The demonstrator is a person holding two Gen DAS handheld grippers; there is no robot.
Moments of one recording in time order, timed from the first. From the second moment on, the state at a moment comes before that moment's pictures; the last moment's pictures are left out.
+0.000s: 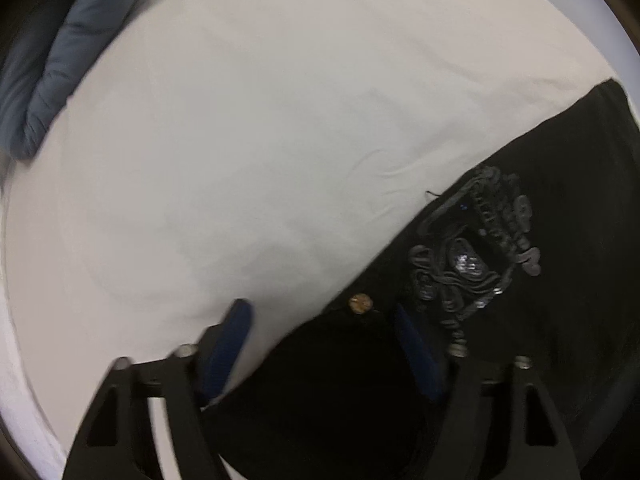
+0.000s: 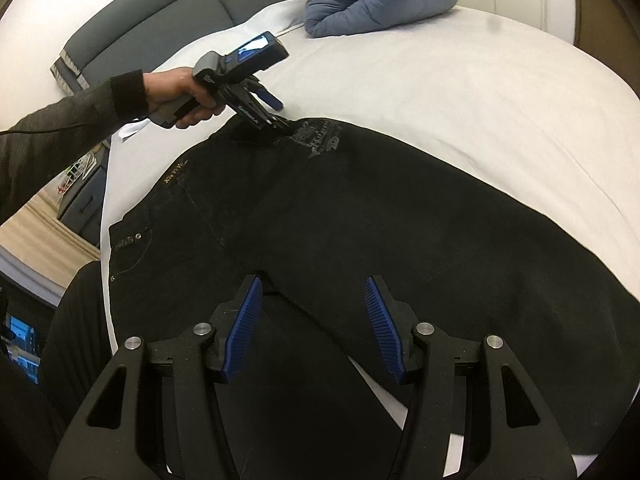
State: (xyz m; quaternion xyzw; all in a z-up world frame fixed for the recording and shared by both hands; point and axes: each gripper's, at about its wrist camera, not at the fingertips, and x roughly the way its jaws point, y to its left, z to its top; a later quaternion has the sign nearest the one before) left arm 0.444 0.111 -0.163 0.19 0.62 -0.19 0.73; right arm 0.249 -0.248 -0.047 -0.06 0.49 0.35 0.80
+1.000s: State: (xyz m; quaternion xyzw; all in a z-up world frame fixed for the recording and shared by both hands) left arm 0.306 0.102 -0.058 0.25 0.41 -0.19 0.86; right arm 0.418 -0.142 -0.059 -0.22 0.48 0.30 0.79
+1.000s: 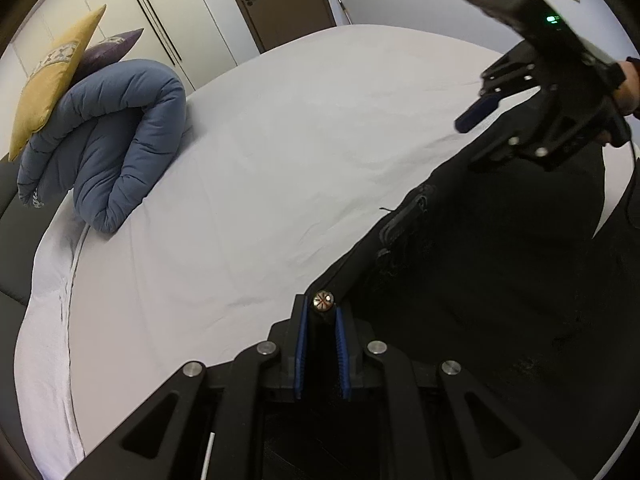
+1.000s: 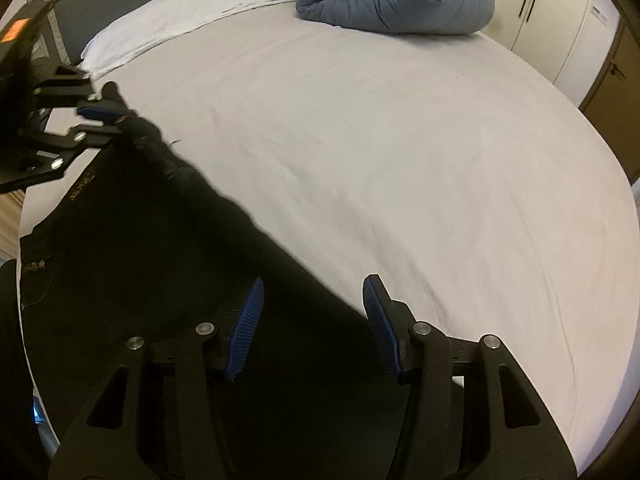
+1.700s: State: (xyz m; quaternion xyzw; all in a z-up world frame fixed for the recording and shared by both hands) left arm 0.294 0.110 -0.060 0.22 0.41 -0.19 0.86; right arm 0.429 -0.119 -0.070 -0.03 0.54 0.27 0.80
